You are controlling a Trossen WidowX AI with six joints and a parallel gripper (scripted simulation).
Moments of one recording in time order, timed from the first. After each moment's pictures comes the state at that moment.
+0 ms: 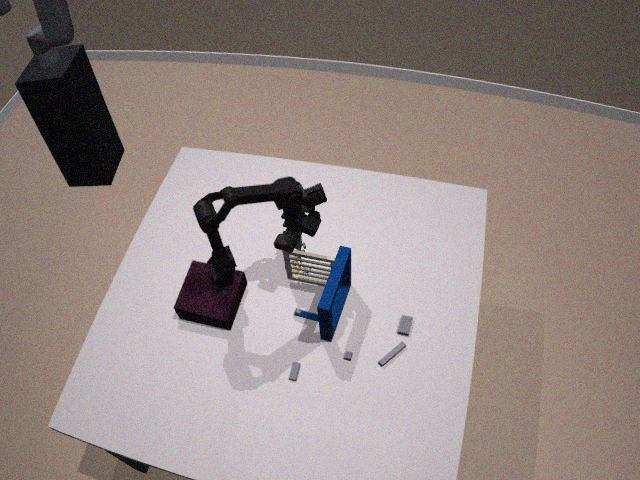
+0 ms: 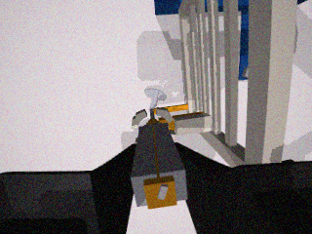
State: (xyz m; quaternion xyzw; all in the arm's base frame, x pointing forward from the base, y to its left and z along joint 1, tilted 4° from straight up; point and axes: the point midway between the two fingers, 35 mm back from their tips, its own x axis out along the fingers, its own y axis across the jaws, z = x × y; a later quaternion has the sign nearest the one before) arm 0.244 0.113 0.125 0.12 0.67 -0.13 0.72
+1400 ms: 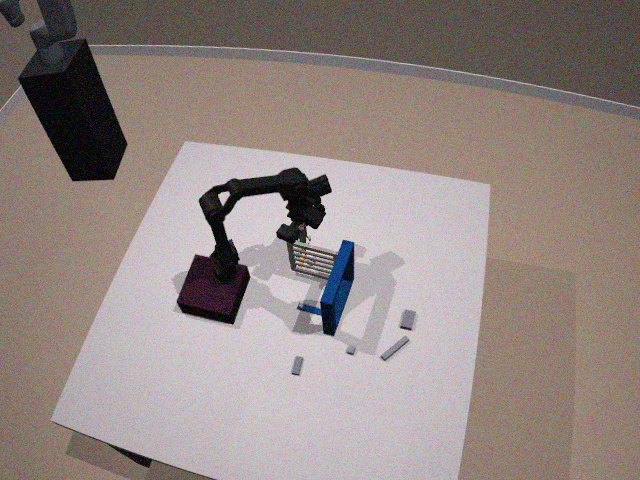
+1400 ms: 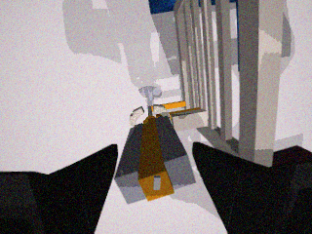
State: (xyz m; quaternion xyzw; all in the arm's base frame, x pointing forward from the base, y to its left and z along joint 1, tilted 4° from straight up) arm 0.247 0.121 0.129 0.15 0.67 -0.16 0.71
